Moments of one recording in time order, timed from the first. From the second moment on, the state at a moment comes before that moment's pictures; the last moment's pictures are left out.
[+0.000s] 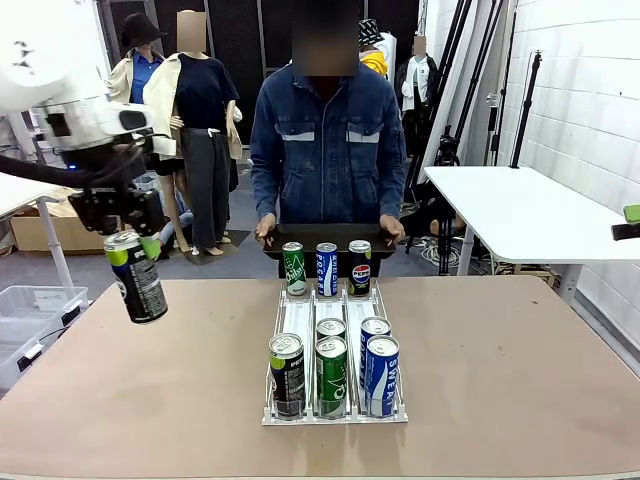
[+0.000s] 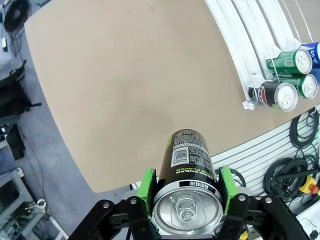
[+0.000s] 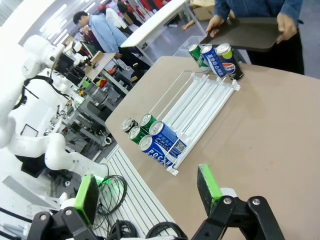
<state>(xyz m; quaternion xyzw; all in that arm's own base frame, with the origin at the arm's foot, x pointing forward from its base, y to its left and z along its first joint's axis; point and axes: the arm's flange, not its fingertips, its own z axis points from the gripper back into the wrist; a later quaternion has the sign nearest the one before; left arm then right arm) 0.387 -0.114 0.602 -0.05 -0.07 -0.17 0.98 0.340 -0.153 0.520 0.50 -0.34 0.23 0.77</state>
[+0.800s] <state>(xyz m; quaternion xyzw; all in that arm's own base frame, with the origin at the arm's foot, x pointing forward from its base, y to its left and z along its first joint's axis) 0.381 -0.101 0.599 -0.06 -0.07 -0.17 0.98 0.340 -0.153 0.520 0.50 -0.34 0.23 0.77</state>
